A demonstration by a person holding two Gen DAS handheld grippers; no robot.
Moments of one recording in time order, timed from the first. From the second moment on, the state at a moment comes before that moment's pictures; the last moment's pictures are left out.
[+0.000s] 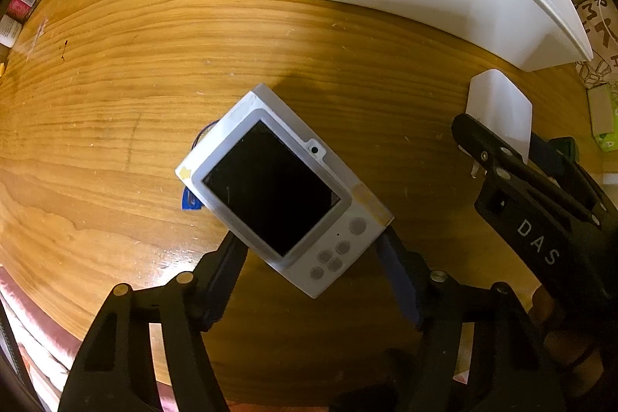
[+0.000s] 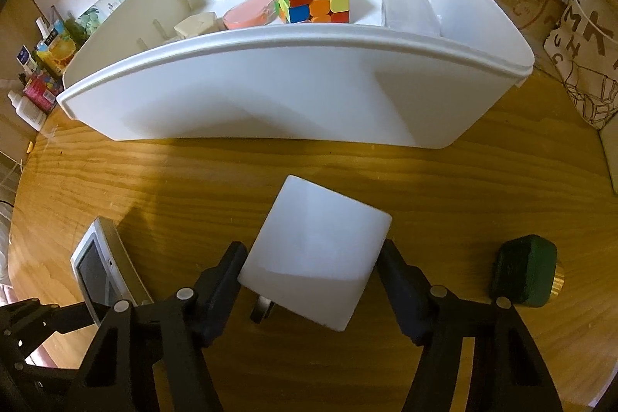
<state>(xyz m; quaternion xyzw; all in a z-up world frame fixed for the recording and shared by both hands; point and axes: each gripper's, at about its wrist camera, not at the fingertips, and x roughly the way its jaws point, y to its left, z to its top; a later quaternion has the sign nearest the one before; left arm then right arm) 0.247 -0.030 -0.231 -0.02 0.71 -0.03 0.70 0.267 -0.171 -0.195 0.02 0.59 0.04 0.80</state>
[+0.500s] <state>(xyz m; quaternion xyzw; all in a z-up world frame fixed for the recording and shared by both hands) 0.238 -0.014 -0.231 -0.05 0.71 -0.03 0.70 0.236 -0.185 -0.189 0.04 0.60 0.05 0.80</state>
